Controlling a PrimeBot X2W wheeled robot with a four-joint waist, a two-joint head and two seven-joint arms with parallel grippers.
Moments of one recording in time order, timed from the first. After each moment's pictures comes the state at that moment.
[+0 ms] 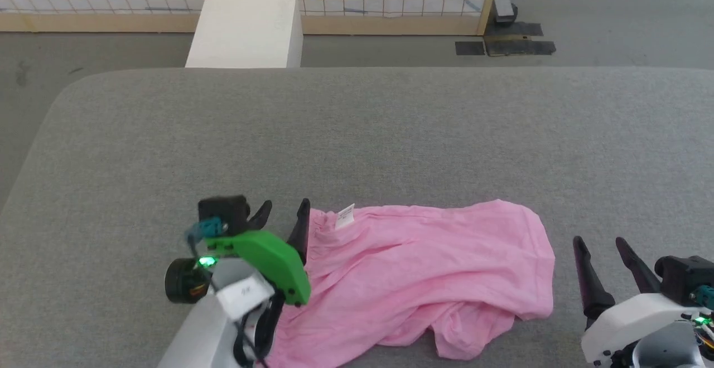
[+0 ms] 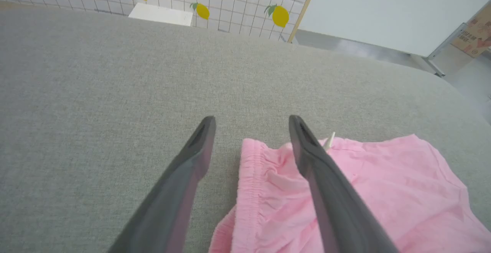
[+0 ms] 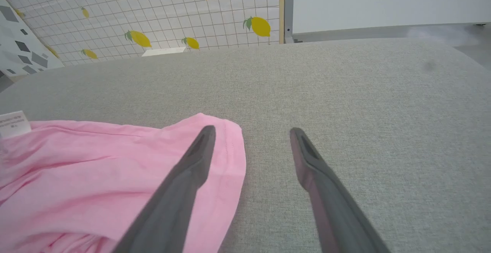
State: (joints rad) left arm -0.22 0.15 -0.33 0.14 -0.48 0.11 0.15; right arm 0.09 -0.05 -0.13 -0.05 0.18 0.13 0.14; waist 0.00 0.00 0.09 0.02
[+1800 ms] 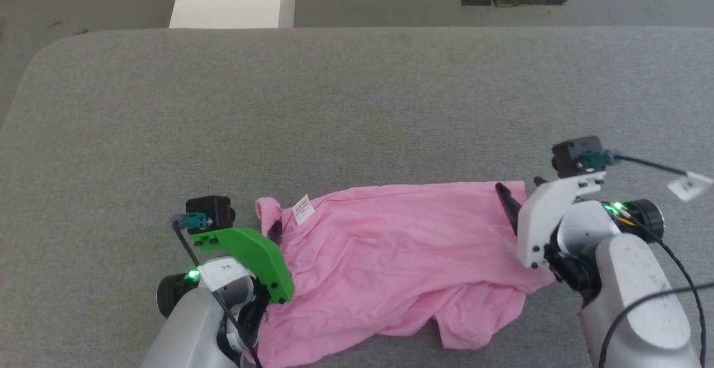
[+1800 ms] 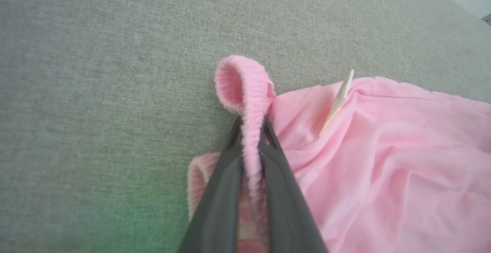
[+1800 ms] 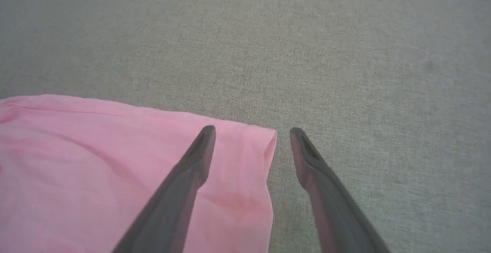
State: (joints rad) left arm -0.28 0.16 -0.30 0.30 -0.61 0.13 0.28; right arm -0.37 -0.05 0.02 0.32 0.11 0.13 0.48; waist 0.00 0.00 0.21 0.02
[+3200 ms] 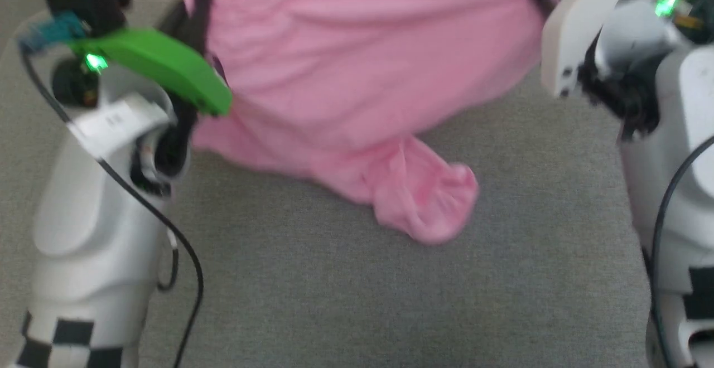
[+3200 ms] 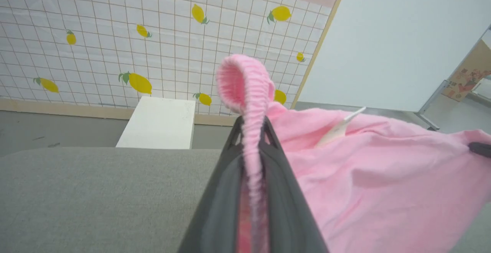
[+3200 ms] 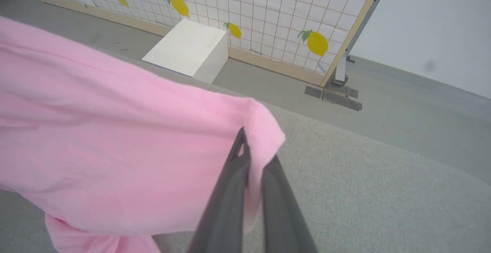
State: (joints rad) left arm -0.71 0.28 -0.23 0.16 -0.60 0.02 0.18; right arm -0.85 -0.13 0.10 0.26 0.19 0.13 0.71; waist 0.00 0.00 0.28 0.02
